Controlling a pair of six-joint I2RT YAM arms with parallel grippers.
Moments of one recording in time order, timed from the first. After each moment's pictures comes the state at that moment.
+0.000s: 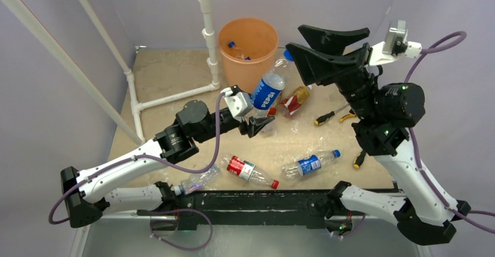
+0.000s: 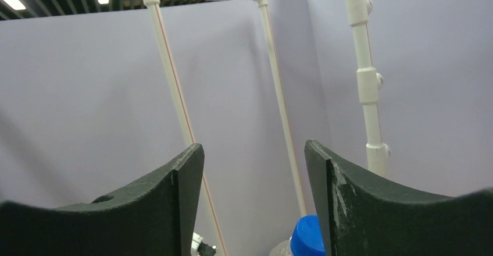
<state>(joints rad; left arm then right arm) -1.02 1.07 1.01 0.15 0.10 0.11 0.72 0.99 1.42 0.32 -0.15 0.41</state>
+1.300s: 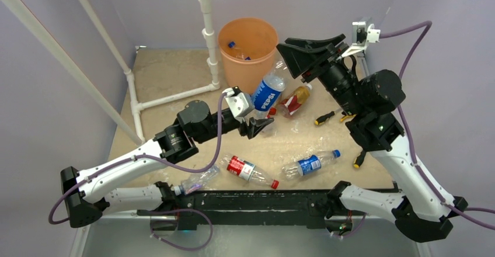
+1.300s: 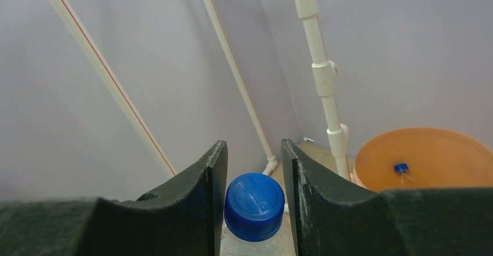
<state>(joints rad) -1.02 1.07 1.01 0.11 0.10 0.11 0.72 1.03 1.45 0.02 -0.02 0.37</state>
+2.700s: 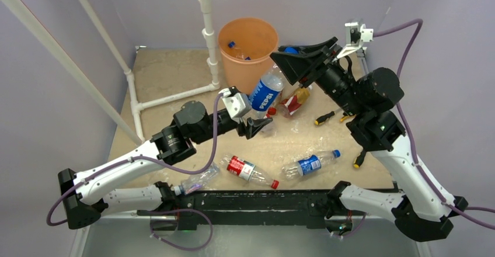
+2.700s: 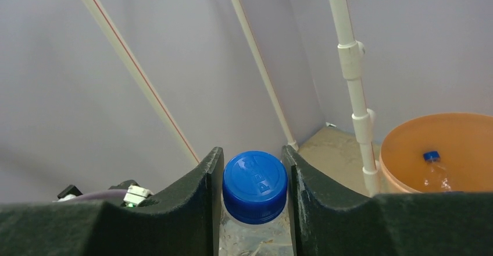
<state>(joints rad) -1.02 1.04 1.01 0.11 0.10 0.11 0.72 1.04 1.48 -0.06 -0.10 0.42</state>
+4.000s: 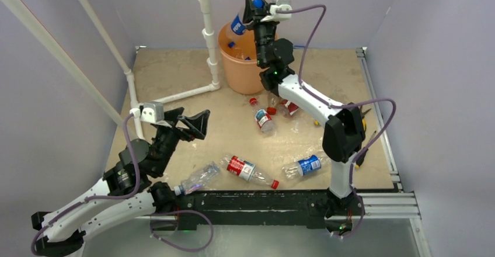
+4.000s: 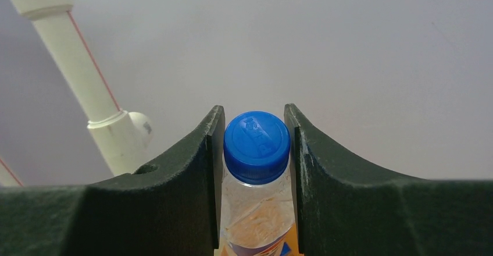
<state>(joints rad) -1.02 0.45 0.71 -0.12 -0.69 -0.31 0.67 1.89 1.68 0.93 0.44 -0.05</state>
